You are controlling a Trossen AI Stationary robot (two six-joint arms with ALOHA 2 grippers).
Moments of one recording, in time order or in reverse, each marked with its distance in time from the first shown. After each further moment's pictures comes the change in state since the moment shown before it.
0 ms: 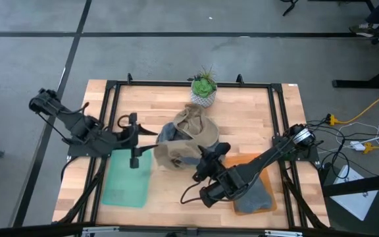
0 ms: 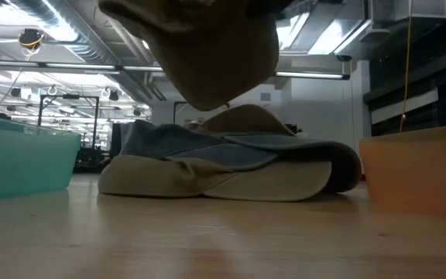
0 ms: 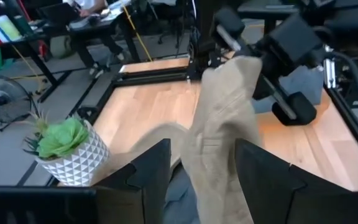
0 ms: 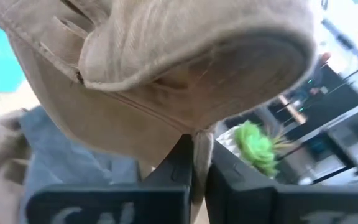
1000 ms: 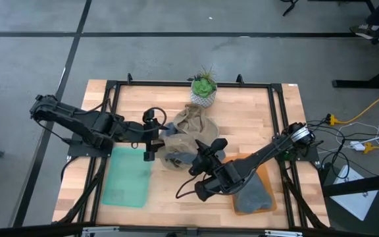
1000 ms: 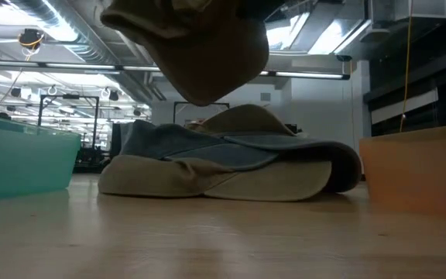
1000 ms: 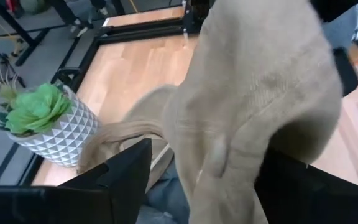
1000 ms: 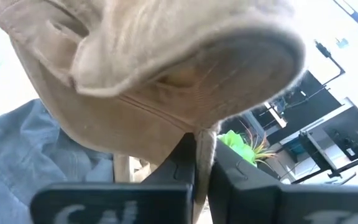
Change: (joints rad) left arm 0.256 0.125 0.000 -0.015 0.271 0.079; right arm -0.048 0.000 0.000 0.119 0.047 -0.156
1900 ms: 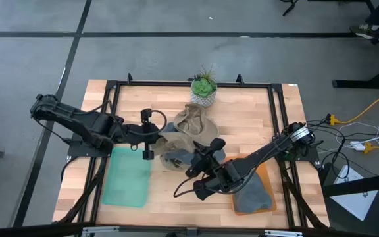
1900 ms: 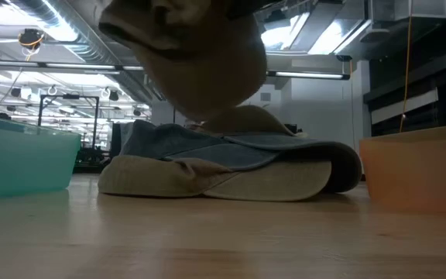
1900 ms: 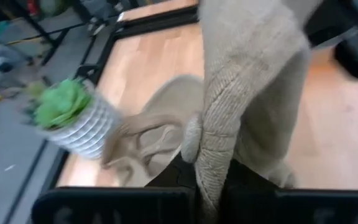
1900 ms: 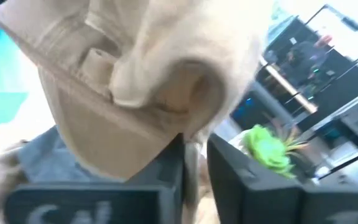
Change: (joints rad) left arm -0.026 -0.005 0.000 -0.071 -0.107 0.024; right arm -0.003 0.000 0.000 0.077 -0.083 0.082
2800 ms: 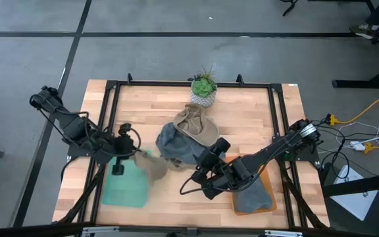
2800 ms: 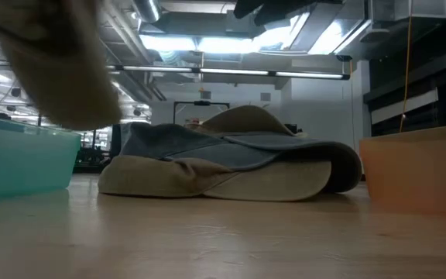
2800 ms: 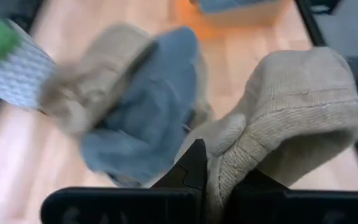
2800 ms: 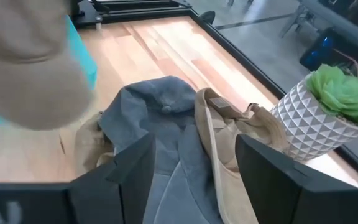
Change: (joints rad) left arm -0.338 -0.159 0.000 -0.341 0.056 -0.410; right arm 0.020 -0.085 0.000 -0.169 -0.279 0.338
